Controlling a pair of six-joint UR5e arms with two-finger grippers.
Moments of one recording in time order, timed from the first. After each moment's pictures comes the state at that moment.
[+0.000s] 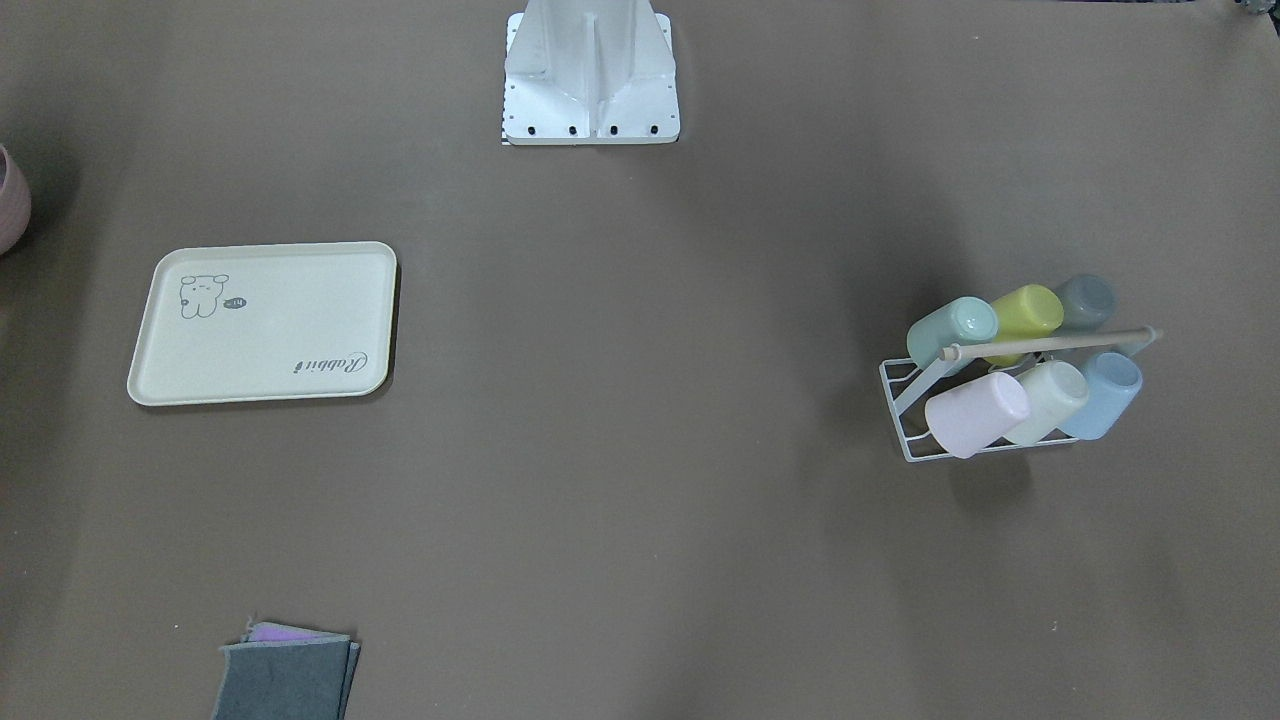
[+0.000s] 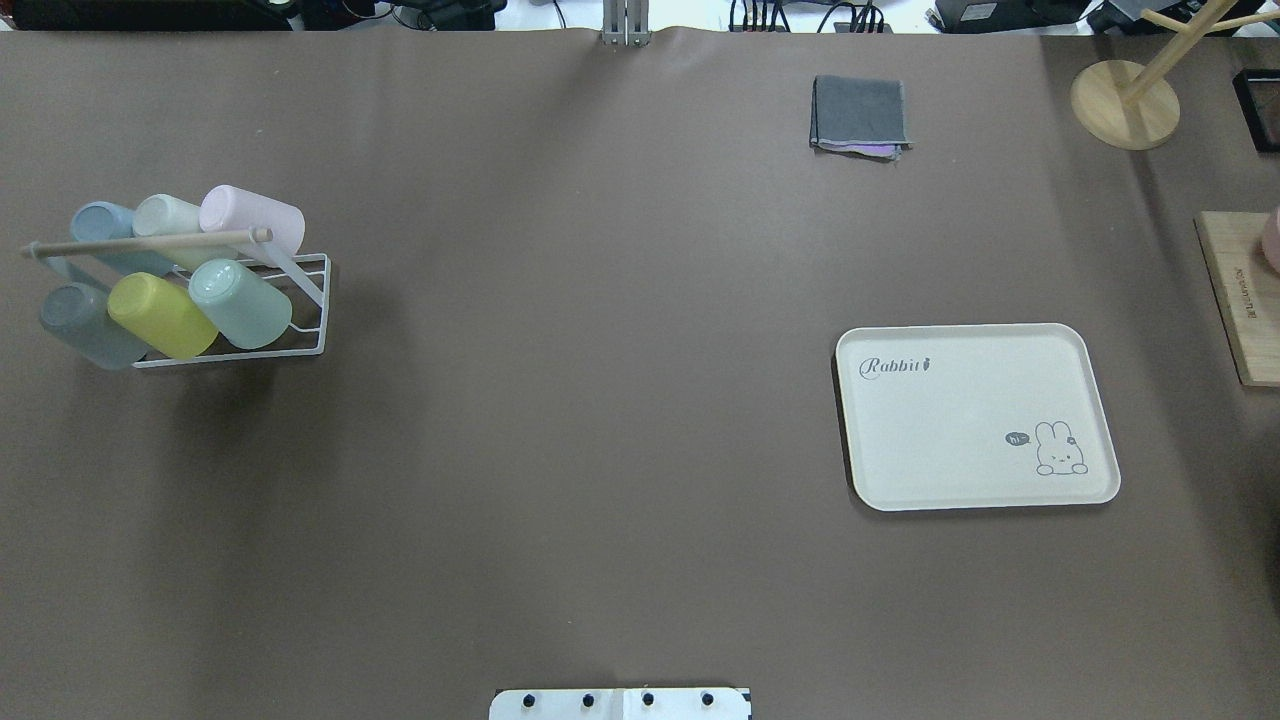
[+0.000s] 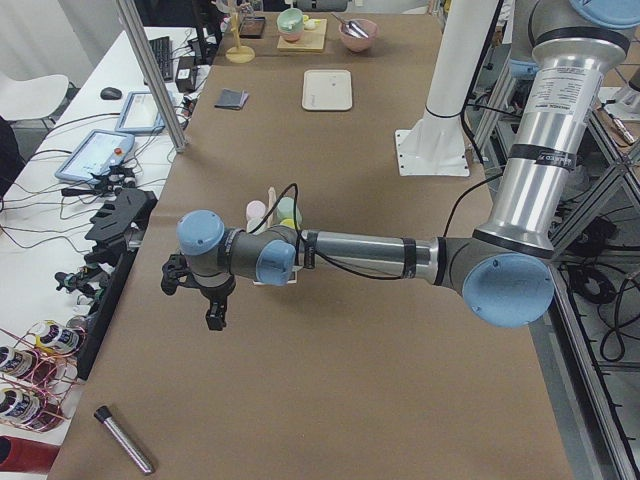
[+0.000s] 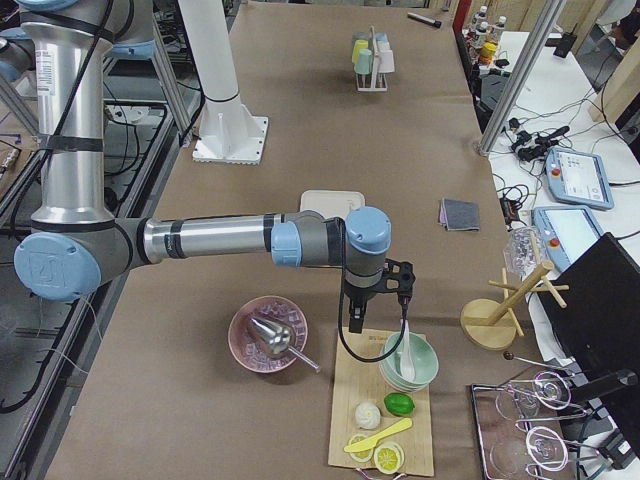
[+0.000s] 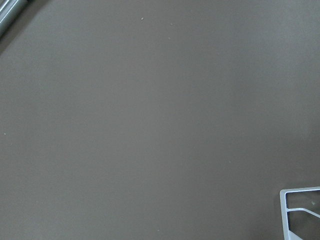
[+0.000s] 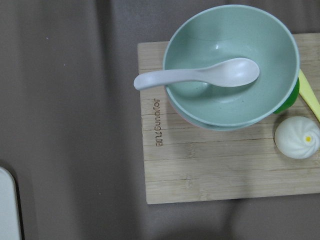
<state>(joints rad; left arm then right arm) -1.50 -1.80 -1.40 -1.73 -2.36 -0.19 1.54 -1.62 1.74 -1.60 2.32 0.17</state>
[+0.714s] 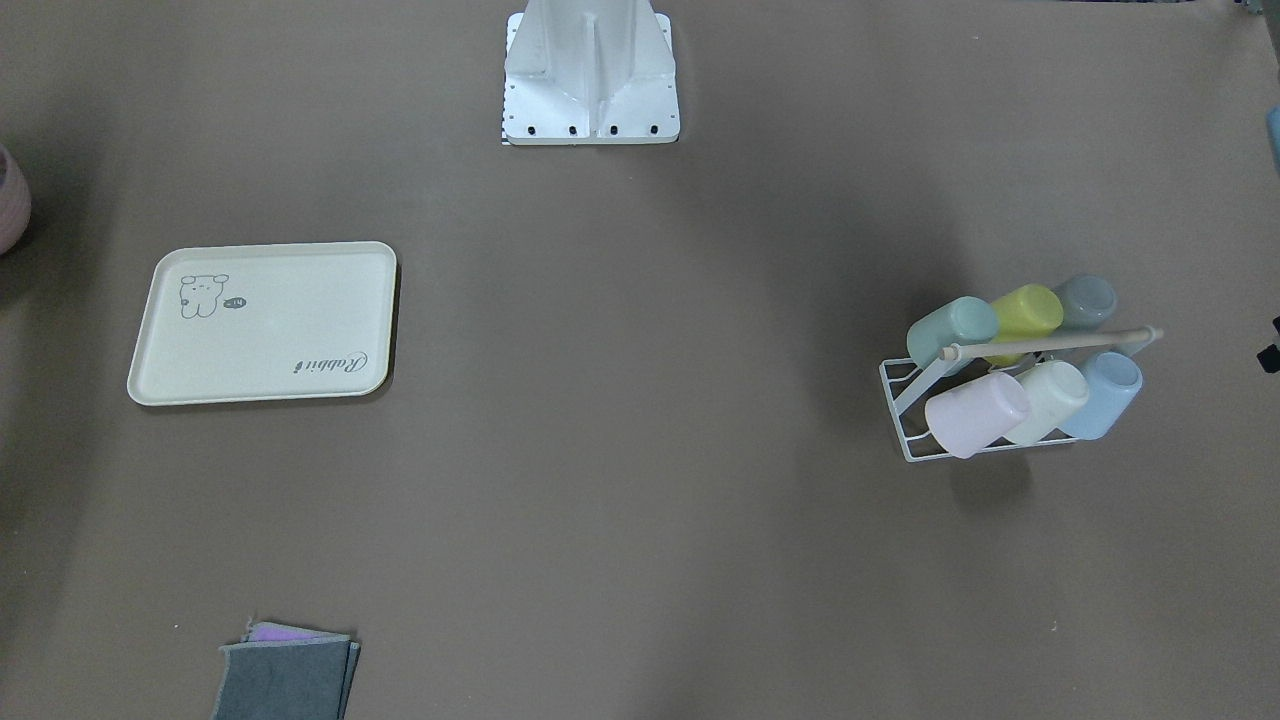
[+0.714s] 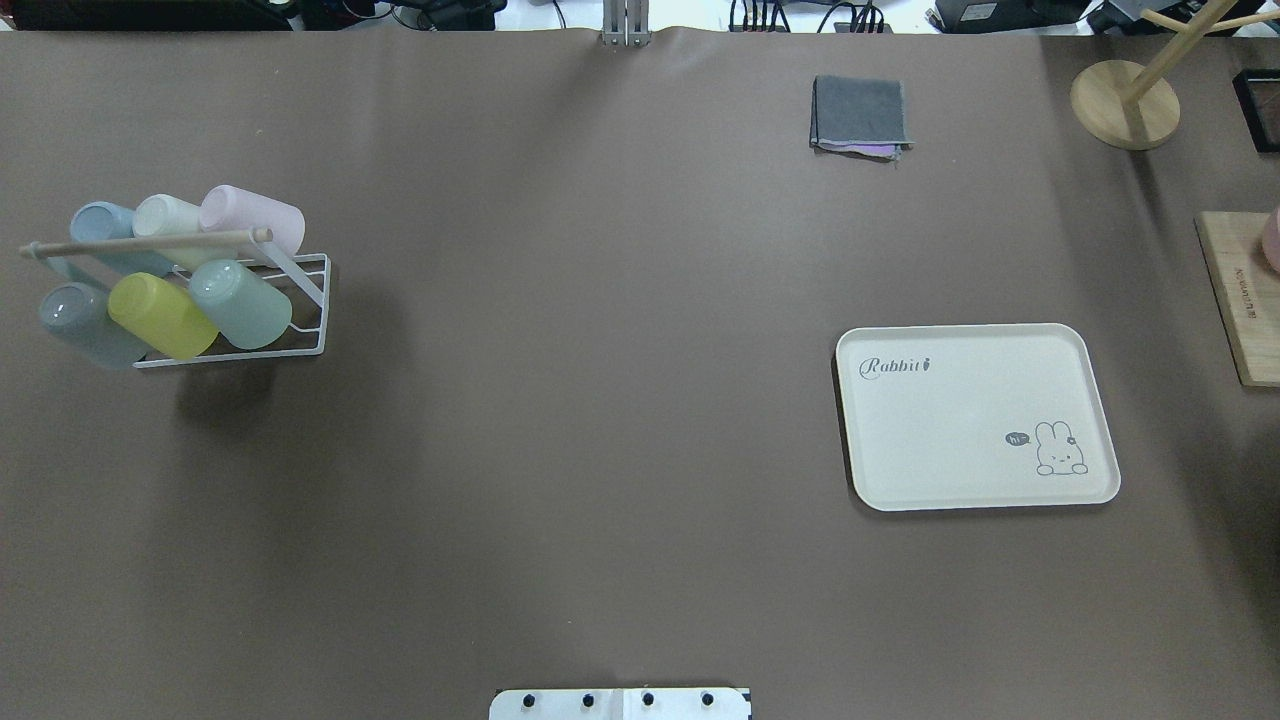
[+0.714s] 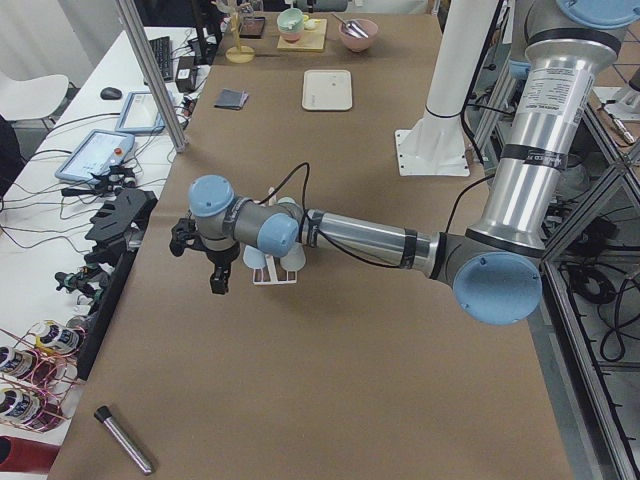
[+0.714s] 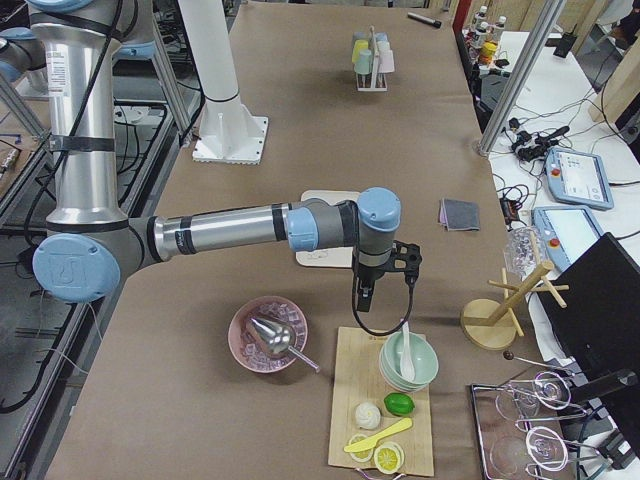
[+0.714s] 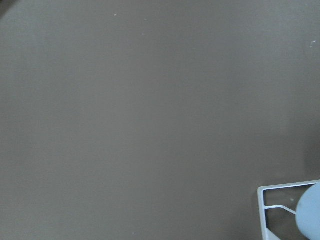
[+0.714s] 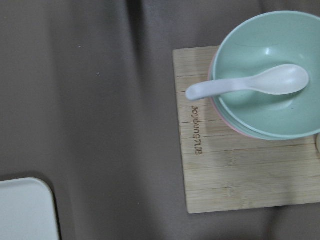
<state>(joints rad) -1.43 -1.78 -1.64 -1.75 -2.37 -0.30 1.44 -1.58 1.77 -1.60 2.32 0.33</state>
